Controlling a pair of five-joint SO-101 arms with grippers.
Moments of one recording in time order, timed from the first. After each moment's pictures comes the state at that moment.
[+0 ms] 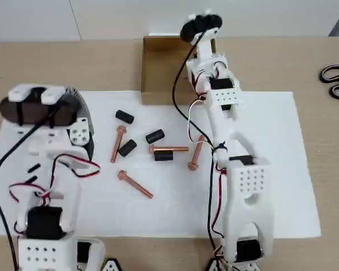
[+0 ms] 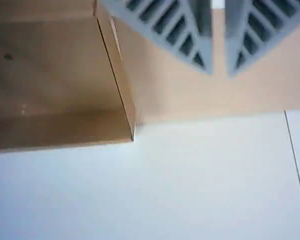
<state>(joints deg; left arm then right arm) -2.0 -69.7 52.1 37.2 1.5 -10.6 47.4 -33.3 25.2 8.0</state>
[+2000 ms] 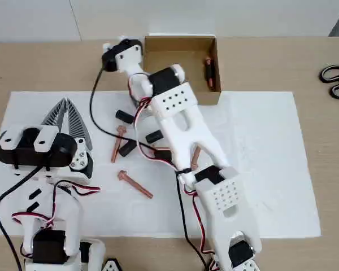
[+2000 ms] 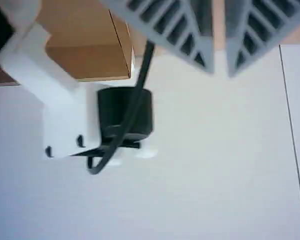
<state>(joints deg) -2.0 -87.1 65.0 31.4 2.0 -33.2 40.5 -57.1 91.3 8.1</state>
